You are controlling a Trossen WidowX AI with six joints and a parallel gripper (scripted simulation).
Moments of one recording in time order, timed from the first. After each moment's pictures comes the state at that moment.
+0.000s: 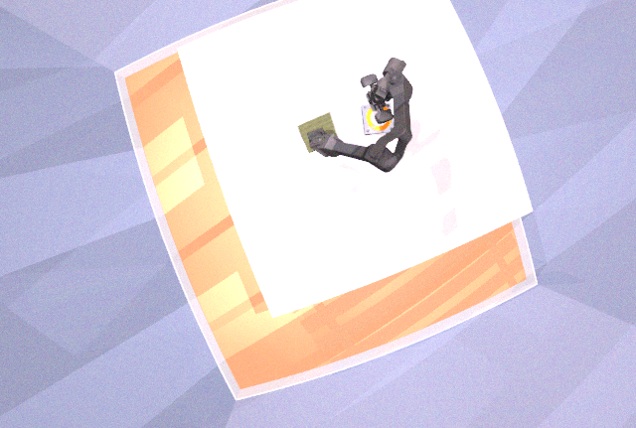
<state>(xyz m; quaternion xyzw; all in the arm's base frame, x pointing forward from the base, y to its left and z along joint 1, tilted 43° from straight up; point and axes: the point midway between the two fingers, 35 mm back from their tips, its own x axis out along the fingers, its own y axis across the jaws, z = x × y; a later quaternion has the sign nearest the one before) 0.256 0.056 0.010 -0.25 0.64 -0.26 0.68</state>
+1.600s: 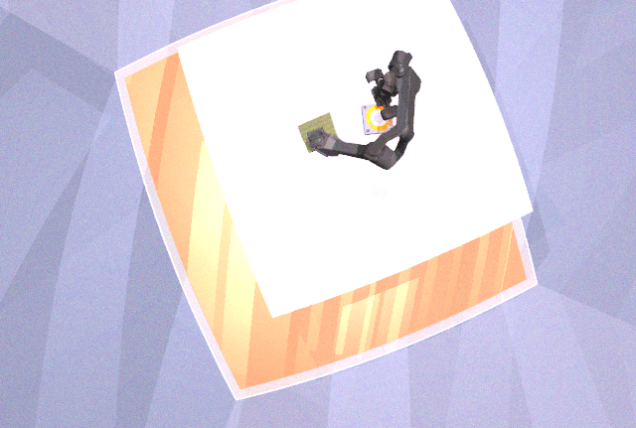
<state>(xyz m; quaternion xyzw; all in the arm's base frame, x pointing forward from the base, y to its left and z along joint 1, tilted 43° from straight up) 0.268 0.079 0.037 -0.25 0.64 -0.26 0.68</state>
